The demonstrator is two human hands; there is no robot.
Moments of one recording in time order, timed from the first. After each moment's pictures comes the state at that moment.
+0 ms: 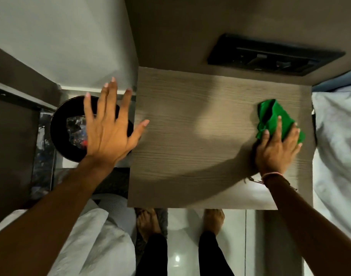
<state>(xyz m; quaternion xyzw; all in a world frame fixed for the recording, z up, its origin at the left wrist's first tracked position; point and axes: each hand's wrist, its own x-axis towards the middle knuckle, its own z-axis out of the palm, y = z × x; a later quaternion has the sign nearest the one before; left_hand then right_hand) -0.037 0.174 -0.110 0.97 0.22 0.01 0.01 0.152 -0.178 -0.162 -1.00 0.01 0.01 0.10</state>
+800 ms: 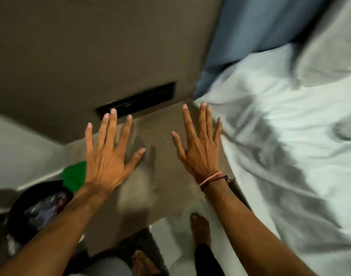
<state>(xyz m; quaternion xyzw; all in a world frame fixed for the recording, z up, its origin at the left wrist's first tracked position) 0.066 0.021 0.021 1.00 0.00 0.03 0.00 0.124 -0.203 0.005 -0.98 -0.10 -0.11 0.14</state>
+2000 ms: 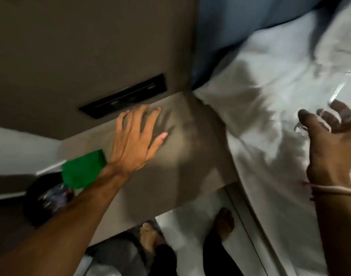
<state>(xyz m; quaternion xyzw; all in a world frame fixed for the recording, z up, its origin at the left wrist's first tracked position) 0.150 -0.078 0.021 0.99 -0.10 0.07 0.04 0.188 -0.444 0.053 -0.73 0.23 -0.18 0.62</state>
